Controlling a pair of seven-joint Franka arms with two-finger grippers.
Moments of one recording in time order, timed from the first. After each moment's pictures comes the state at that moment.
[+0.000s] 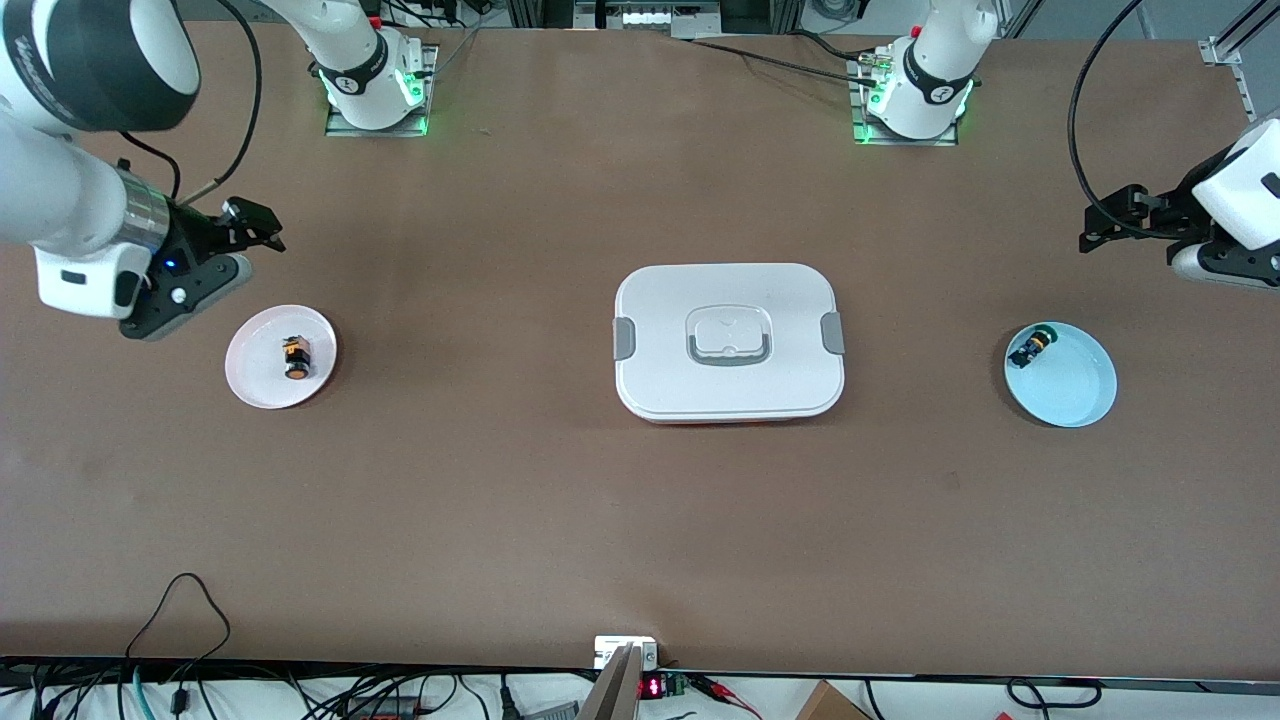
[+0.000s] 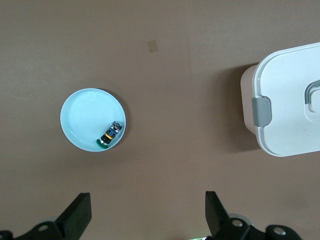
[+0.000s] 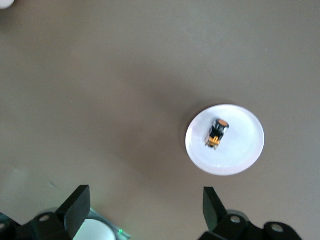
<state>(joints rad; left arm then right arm) 0.01 0.03 0.00 -1.60 -0.01 1.52 0.14 0.12 0.15 -0.01 -1.67 0.02 1.60 -0.61</state>
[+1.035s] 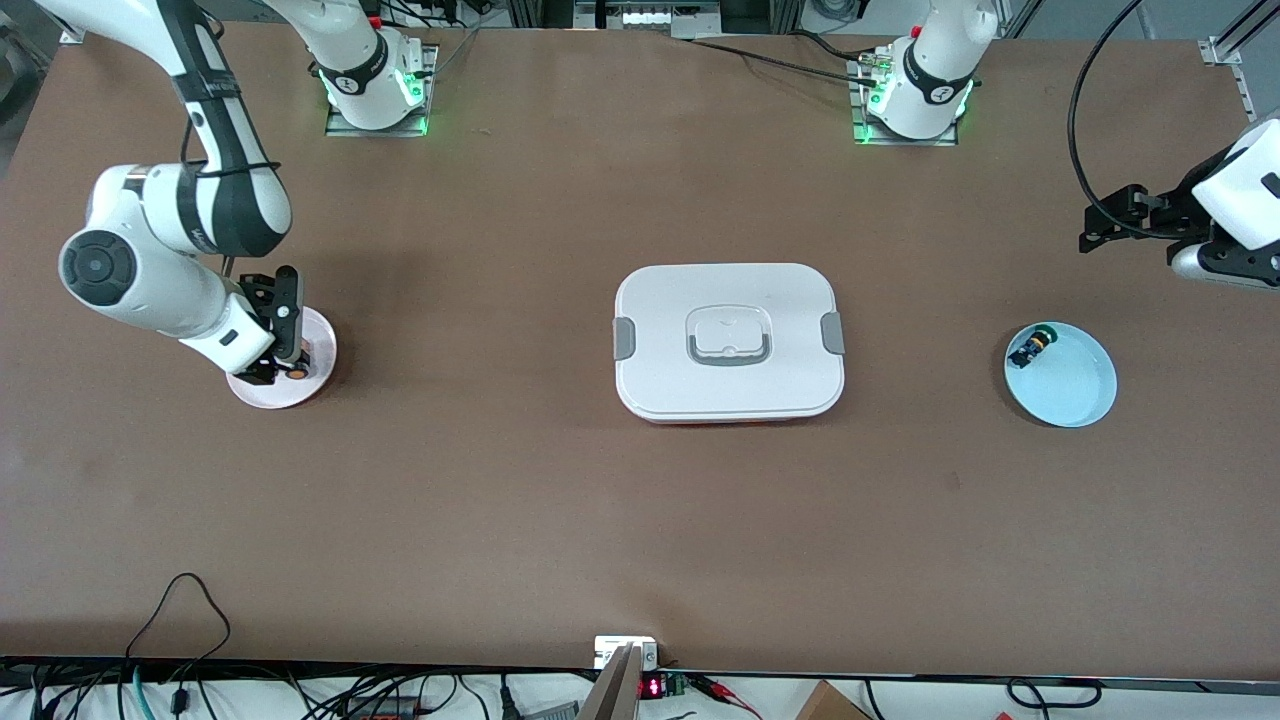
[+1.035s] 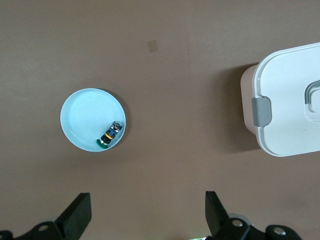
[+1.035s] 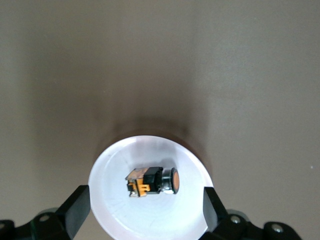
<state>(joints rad) 0.01 0.03 0.00 -1.60 -0.01 1.52 0.14 0.04 0.27 -0.02 -2.06 -0.10 2.23 -1.60</state>
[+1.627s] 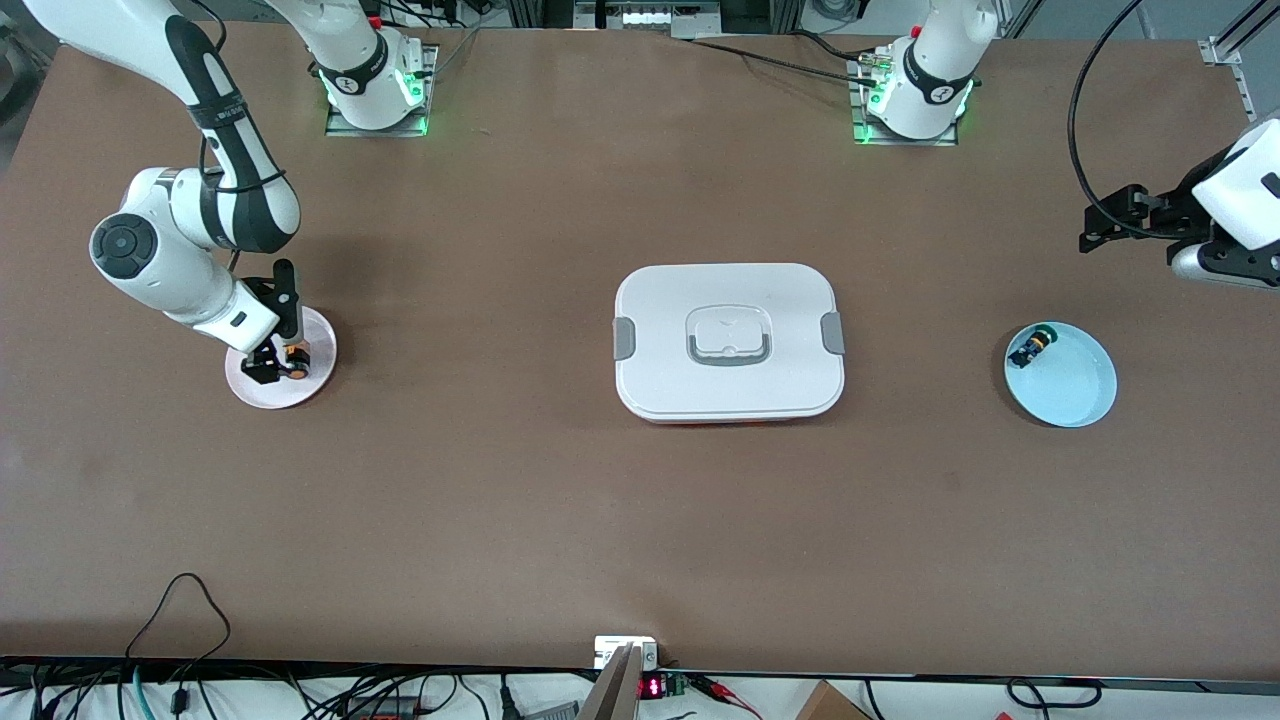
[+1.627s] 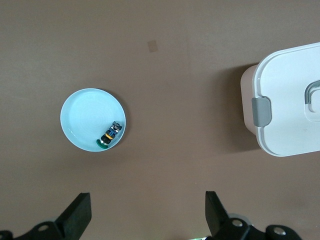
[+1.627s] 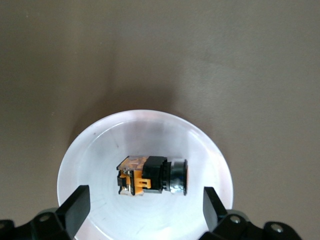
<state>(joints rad) 0.01 0.03 0.00 -1.60 -0.01 1.52 0.14 -0.06 0.29 -0.02 -2.26 -0.11 2.55 -1.80</state>
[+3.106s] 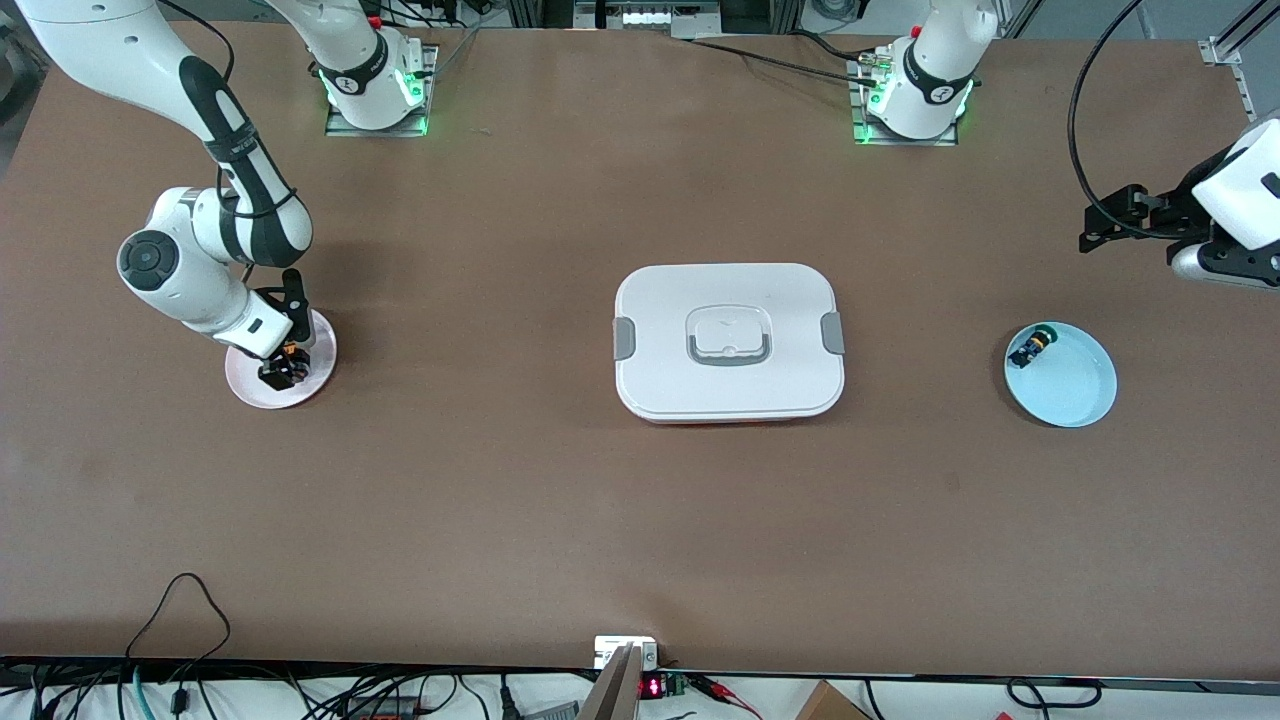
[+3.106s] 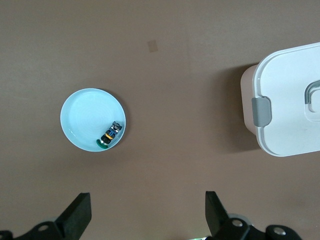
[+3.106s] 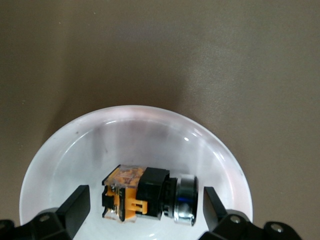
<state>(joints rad) 0.01 0.03 0.00 -1.60 -0.01 1.52 0.14 -0.08 0.39 -0.02 -2.26 -0.11 2.68 -1.89</state>
